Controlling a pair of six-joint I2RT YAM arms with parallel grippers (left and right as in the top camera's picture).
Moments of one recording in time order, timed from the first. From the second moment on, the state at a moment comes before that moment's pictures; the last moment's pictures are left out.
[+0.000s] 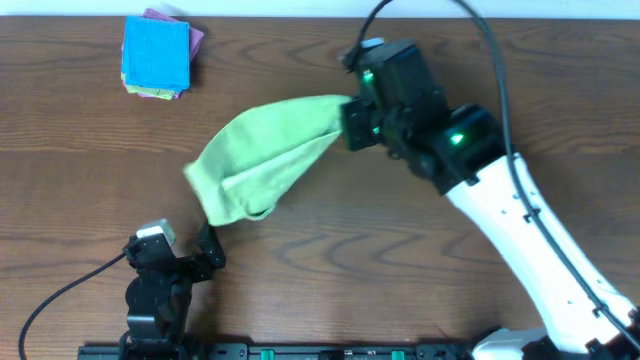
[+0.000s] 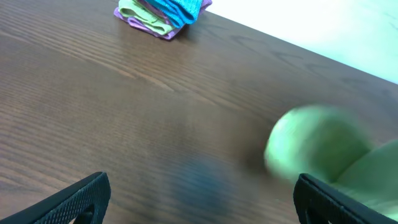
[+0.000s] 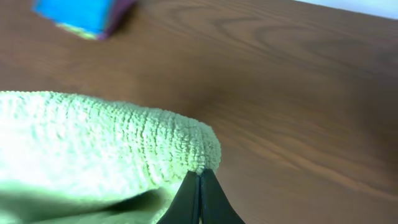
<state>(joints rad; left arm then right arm) -0.06 0.01 0.14 -0.50 -0.06 -0.35 0.56 1.57 1.67 -0.93 0.05 0.27</state>
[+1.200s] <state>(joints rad) -0.06 0.01 0.14 -0.50 -0.06 -0.35 0.59 2.09 1.63 -1.03 0.04 0.01</state>
